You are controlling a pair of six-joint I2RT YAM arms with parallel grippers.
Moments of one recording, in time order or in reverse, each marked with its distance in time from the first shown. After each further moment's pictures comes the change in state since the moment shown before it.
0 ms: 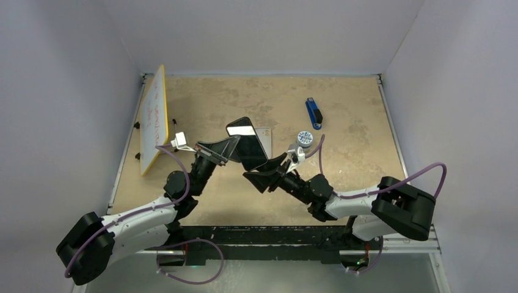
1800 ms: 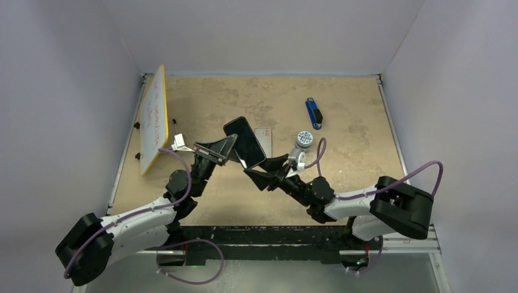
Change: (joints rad) left arm -0.008 -0.014 -0.025 -0.068 -0.095 -0.153; right arm 0.027 0.014 0.000 0.076 0.070 -0.238
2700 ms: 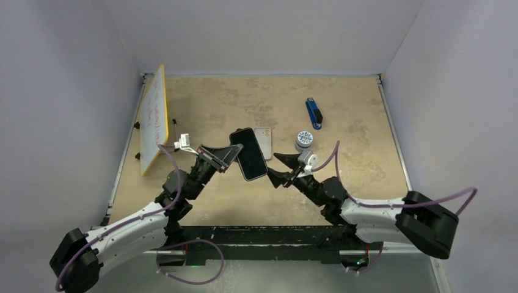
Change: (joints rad) left arm -0.014 -0.147 0.035 -0.291 0.117 0.049; right arm -0.083 -0.190 -0.116 -0.205 0.053 -0.229
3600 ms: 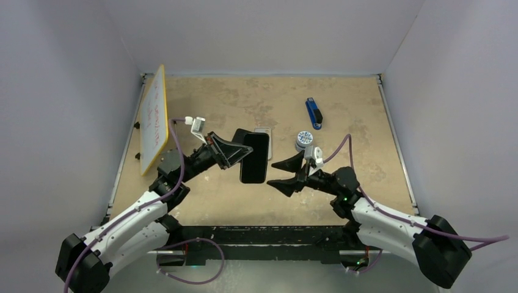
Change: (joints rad) left arm 0.174 0.044 0.225 -0.198 0.573 0.309; right arm -0.288 -0.279 0.020 -0.325 -0.698 0.235
